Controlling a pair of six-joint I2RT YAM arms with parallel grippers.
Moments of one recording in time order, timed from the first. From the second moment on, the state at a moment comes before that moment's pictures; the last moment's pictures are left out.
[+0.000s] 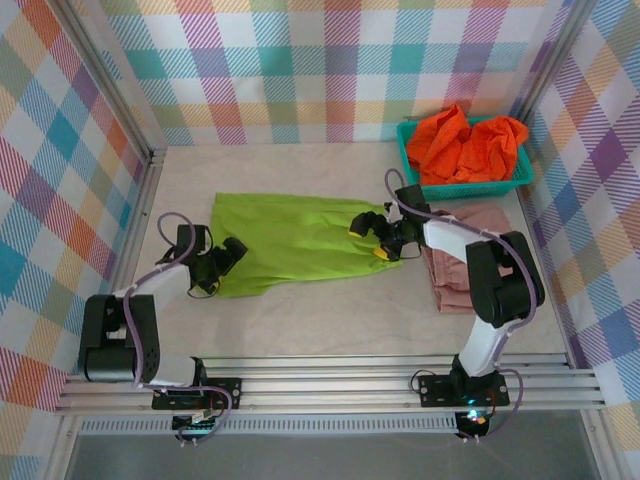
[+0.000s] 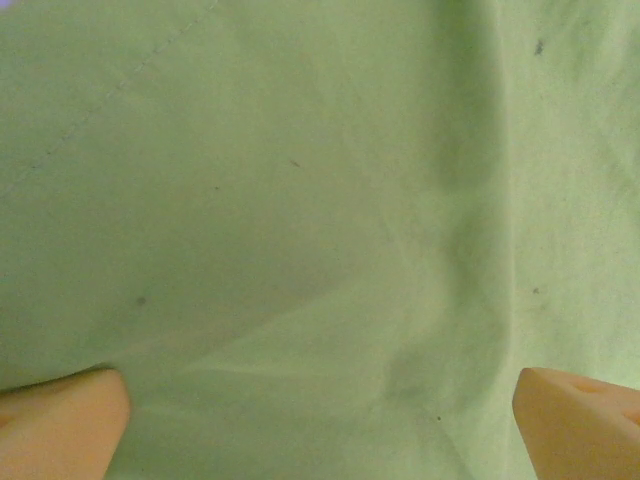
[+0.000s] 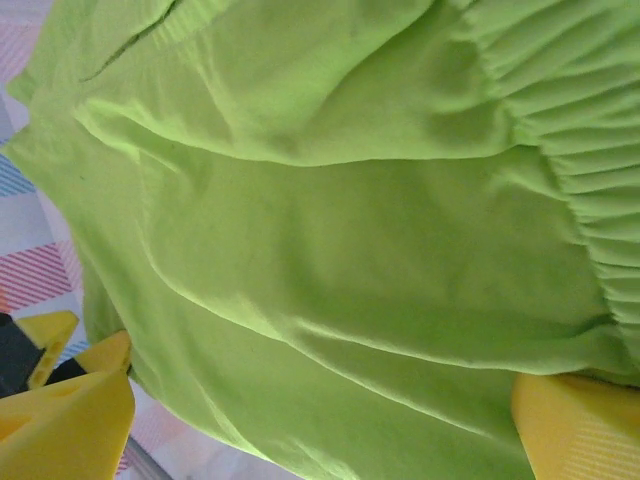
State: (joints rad) left arm 0.02 1.37 0.60 -0.22 0.23 -0.81; right arm 0.31 1.76 1.04 -0.28 -0.57 0.78
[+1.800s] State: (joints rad) left arm 0.03 1.22 0.52 -0.31 0.15 -0.80; right arm 0.24 1.95 1.26 -0.22 -0.65 0.77
